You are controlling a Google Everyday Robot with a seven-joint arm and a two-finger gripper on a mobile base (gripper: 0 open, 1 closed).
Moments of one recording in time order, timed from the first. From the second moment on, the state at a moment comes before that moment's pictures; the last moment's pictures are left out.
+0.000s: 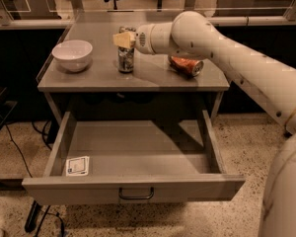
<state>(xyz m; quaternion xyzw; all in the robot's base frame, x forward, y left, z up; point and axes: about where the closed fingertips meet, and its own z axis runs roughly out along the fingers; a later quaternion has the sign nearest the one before) 0.776 0.058 0.902 -0.22 0.78 0.33 0.48</state>
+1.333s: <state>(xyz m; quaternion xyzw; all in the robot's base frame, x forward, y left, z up) 0.708 0.048 0.969 -0.23 0.76 0.33 0.51</state>
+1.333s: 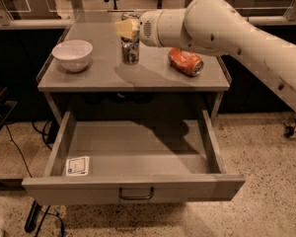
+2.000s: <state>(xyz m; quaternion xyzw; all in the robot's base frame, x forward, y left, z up) 0.639 0.021 0.974 -0.23 0.77 0.28 0.52</state>
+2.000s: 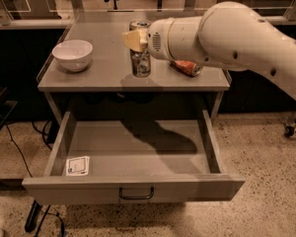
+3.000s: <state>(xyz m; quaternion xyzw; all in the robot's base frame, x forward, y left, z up) 0.596 0.004 0.941 -0.20 0.81 0.25 0.50</state>
